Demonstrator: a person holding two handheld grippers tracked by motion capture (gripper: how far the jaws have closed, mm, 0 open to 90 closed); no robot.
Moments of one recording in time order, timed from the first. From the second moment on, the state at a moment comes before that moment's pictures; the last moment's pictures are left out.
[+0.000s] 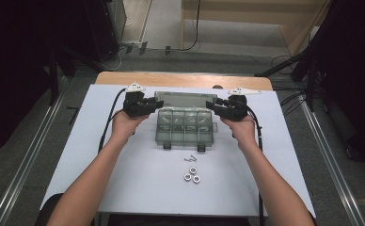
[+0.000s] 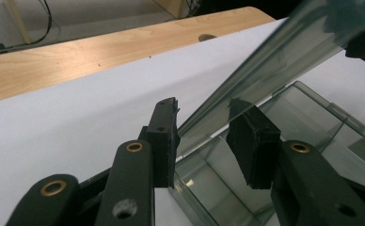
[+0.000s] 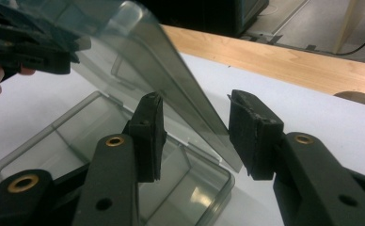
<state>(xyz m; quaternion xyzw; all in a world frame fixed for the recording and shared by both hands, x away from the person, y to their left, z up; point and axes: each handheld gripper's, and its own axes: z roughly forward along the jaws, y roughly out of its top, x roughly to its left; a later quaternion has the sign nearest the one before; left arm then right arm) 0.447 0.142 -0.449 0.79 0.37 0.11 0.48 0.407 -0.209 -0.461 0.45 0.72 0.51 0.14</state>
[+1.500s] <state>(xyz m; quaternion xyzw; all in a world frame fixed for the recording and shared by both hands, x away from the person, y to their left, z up) 0.468 0.127 -0.483 0.75 0.43 0.12 0.49 0.434 -0.197 -0.497 0.50 0.68 0.50 0.17</state>
